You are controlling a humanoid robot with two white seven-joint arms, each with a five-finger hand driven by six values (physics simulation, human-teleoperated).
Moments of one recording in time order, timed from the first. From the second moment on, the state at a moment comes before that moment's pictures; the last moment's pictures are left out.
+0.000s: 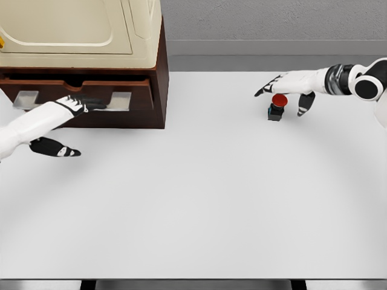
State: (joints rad) left arm -0.16 0.85 -0.18 -1.69 -0.15 -0.42 -0.40; right arm -1.06 -0.52 0.87 -0.80 0.56 -0.61 0.61
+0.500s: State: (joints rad) left arm 0.03 0.85 0.01 -1.73 -0.12 -0.48 -0.40; right arm -1.06 -0.51 0.87 -0.78 0.57 -0.61 0.61
